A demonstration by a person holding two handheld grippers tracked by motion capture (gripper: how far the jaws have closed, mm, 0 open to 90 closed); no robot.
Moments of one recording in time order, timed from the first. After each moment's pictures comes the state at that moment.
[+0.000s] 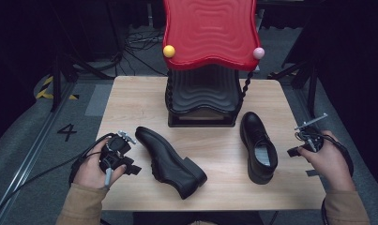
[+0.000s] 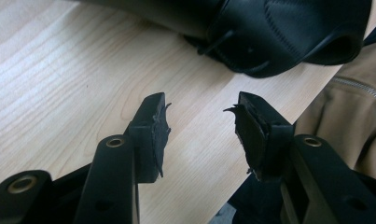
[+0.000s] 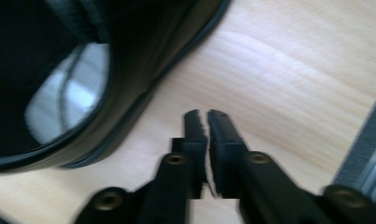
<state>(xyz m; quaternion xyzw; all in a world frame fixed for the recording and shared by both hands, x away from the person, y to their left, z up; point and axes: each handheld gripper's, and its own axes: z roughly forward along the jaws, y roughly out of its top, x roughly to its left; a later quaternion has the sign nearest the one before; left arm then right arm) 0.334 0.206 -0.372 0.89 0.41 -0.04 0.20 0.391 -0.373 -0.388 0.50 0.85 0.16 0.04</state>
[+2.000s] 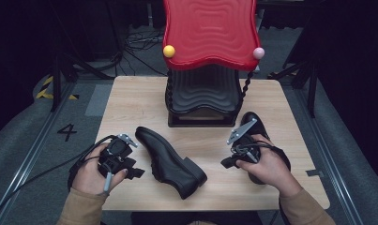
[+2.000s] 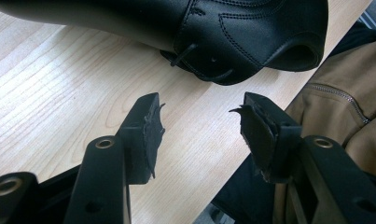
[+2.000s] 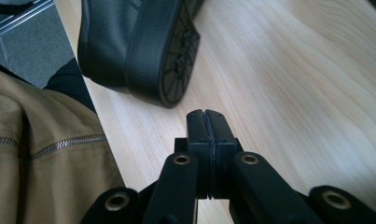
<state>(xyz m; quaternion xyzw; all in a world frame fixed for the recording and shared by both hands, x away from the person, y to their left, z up) 0.316 0.196 -0.358 0.89 0.39 -0.03 0.22 0.358 -0.177 -0.372 0.23 0.94 0.26 -0.04</state>
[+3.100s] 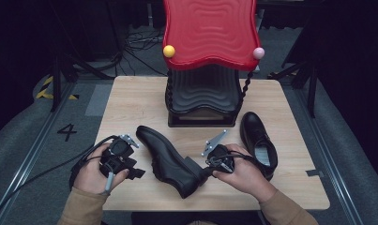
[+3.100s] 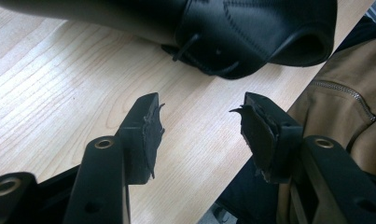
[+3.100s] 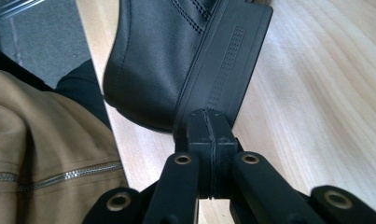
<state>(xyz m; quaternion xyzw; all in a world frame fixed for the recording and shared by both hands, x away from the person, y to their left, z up) 0.318 0.195 -0.362 0.90 0.39 -0.03 0.21 0.345 -0.121 -0.397 0.18 0.95 0.25 -0.05</state>
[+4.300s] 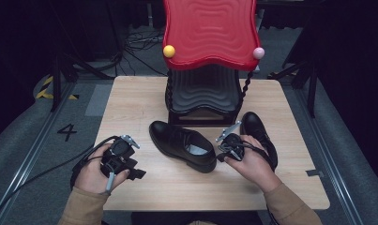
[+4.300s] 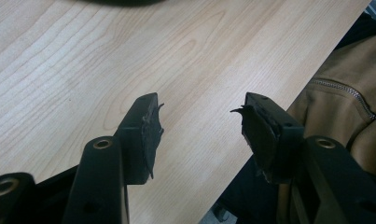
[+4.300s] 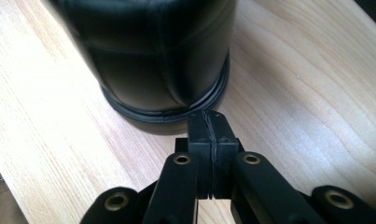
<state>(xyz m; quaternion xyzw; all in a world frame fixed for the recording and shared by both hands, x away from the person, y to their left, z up) 0.319 0.193 -0.365 0.90 0.38 -0.03 0.21 0.385 -0.162 -0.417 0.29 0.93 0.20 0.03</state>
